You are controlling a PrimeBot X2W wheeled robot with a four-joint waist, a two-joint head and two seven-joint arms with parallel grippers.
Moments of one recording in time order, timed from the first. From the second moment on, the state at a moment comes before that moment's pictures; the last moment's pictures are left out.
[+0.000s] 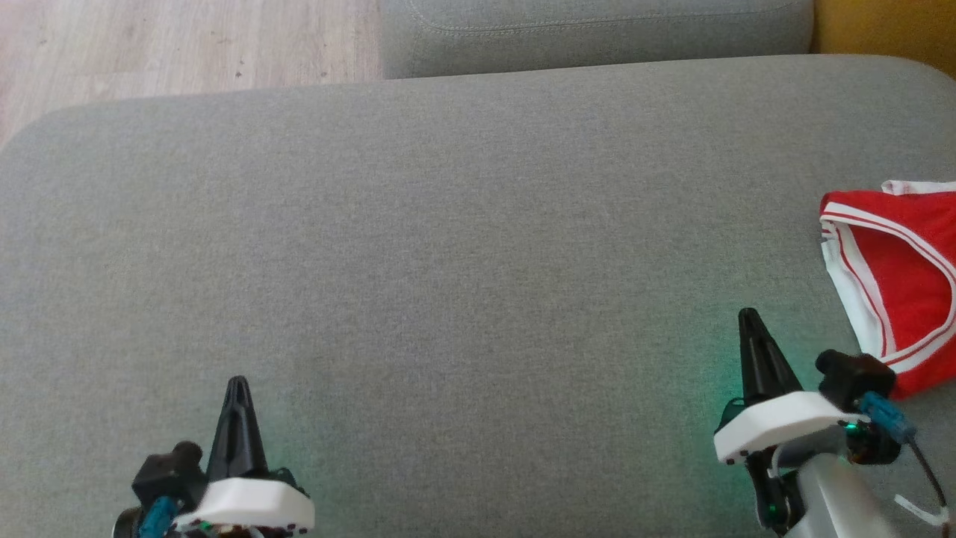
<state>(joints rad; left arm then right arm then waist) -0.02 0.04 -0.07 0.38 -0.31 0.03 -0.23 -0.17 -0.04 0.02 0.56 0.23 0.13 -0.23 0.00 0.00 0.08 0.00</state>
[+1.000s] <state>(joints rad) -0.02 0.04 -0.03 0.35 -0.63 -0.01 -0.15 -0.17 -0.04 -0.02 0.49 0.57 0.13 -0.15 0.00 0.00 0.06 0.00</state>
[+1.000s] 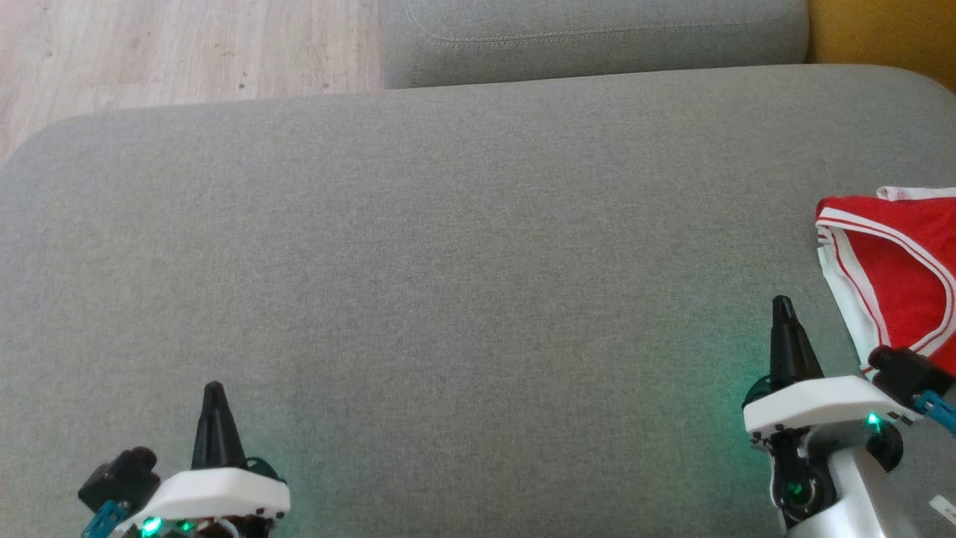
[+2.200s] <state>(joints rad) -0.04 0.04 0.01 0.32 -1.01 -0.05 -0.05 -0.14 -0.04 -0.07 0.41 0.97 0.13 -0.05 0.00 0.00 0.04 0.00</state>
